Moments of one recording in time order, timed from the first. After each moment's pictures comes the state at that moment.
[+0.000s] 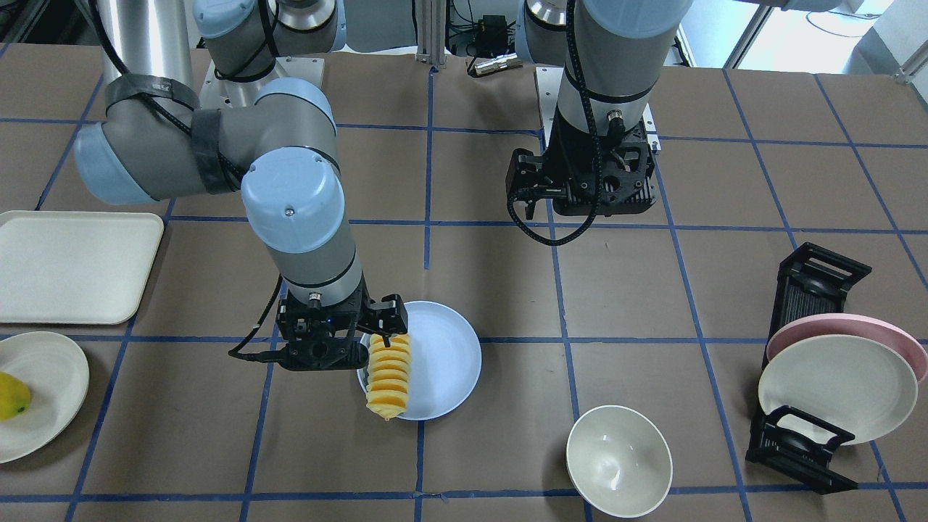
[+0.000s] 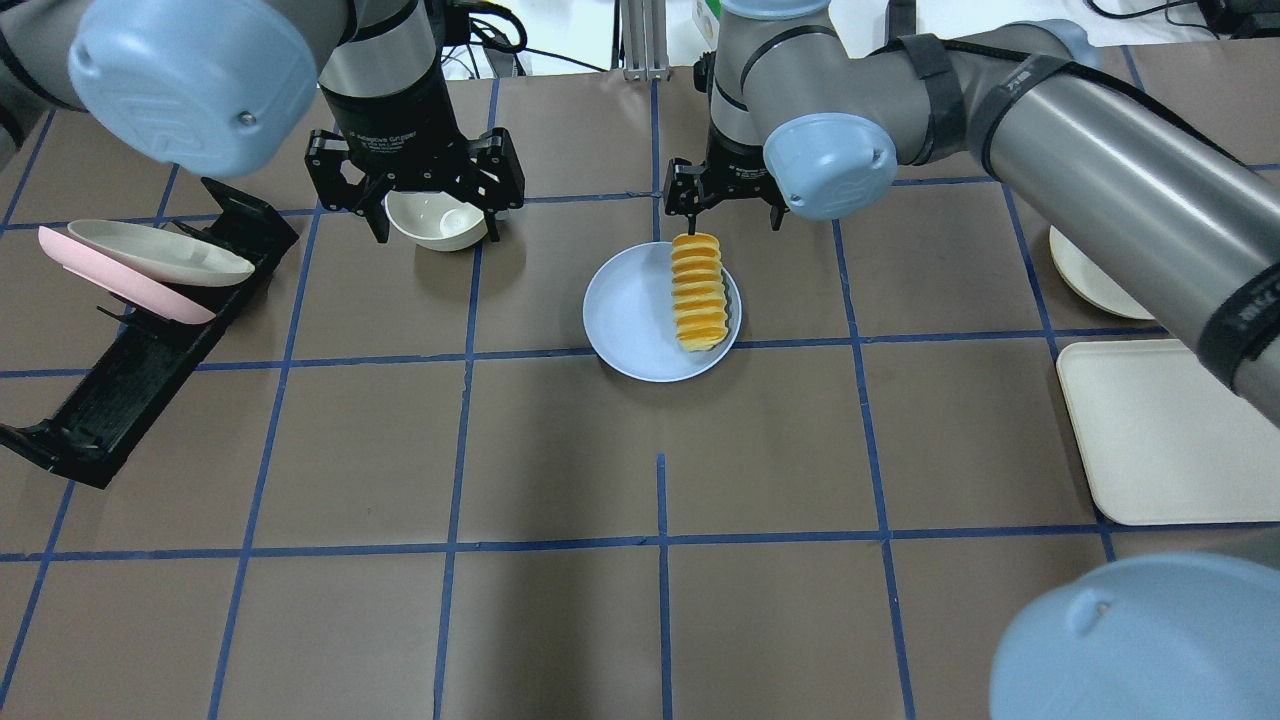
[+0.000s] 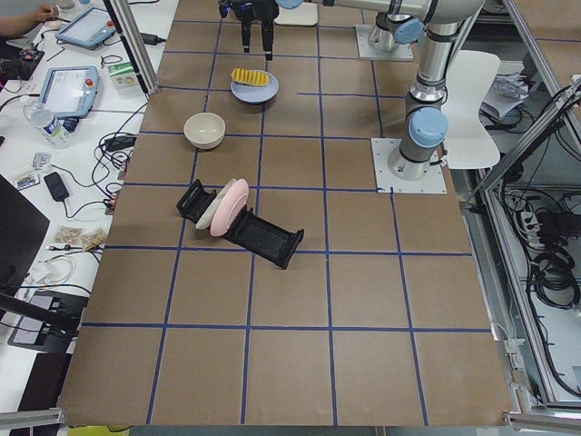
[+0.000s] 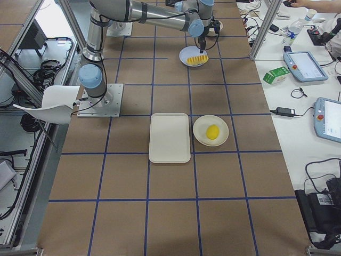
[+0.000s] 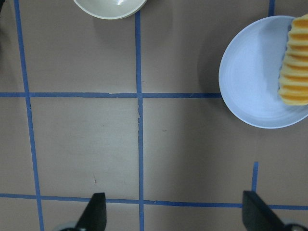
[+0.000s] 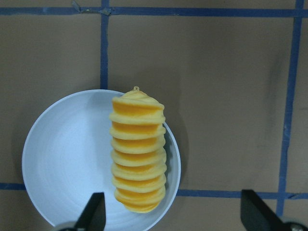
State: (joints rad) left arm -1.74 -1.73 -1.42 -1.63 1.64 -0.19; right arm 1.78 -1.14 1.46 -1.95 -1.55 0.17
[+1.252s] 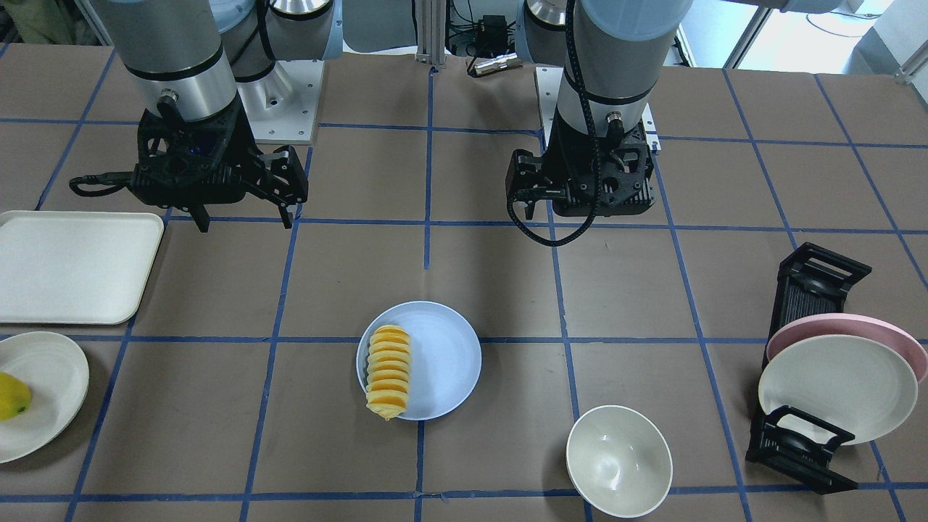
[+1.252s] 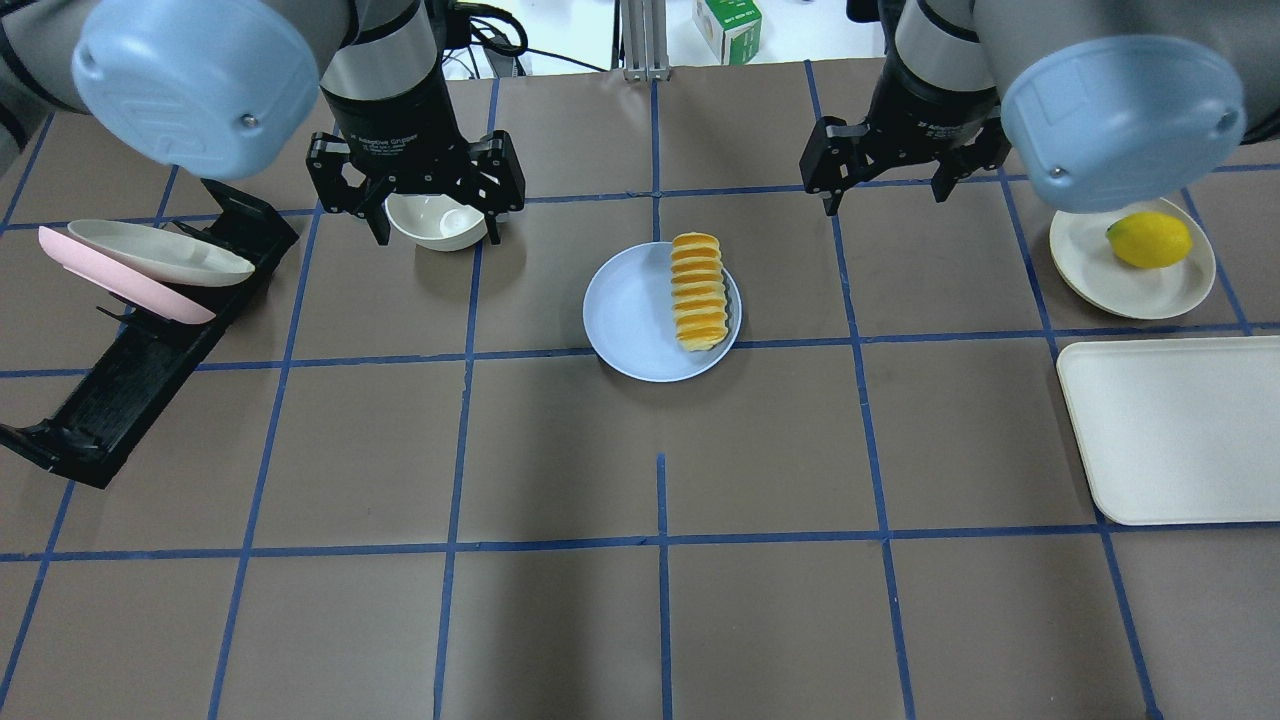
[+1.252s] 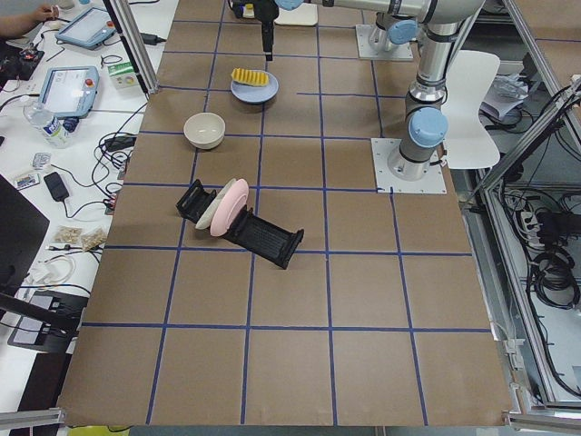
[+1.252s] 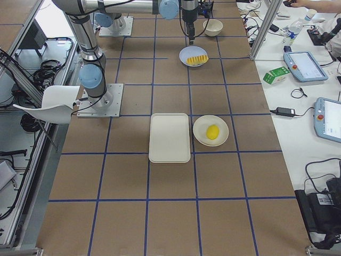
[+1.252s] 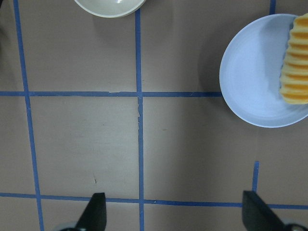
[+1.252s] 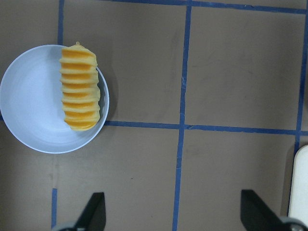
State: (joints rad) left arm -1.74 -1.73 -1.42 -1.63 1.64 -0.19; right arm 1.65 -1.51 1.58 -1.76 -1.59 -0.01
